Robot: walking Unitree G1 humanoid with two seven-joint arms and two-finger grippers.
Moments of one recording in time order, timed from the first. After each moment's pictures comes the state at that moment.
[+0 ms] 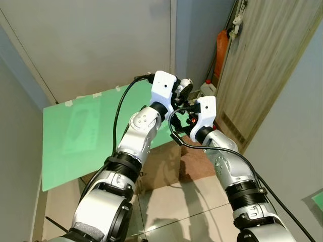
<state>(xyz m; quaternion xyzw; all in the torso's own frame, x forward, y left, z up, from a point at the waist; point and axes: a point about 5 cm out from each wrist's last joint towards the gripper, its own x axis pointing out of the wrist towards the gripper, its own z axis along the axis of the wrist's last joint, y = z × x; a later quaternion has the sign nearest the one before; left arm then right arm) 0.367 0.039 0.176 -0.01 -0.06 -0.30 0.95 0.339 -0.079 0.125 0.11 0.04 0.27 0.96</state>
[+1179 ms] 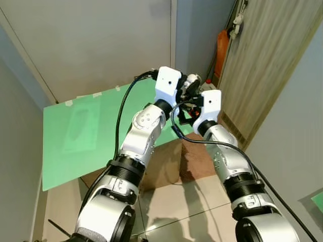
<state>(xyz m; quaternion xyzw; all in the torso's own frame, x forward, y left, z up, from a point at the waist) 0.358 0.027 0.190 -0.03 -0.07 -0.32 0.94 0.354 -0.093 0.132 0.08 -0.01 0.20 0.98</state>
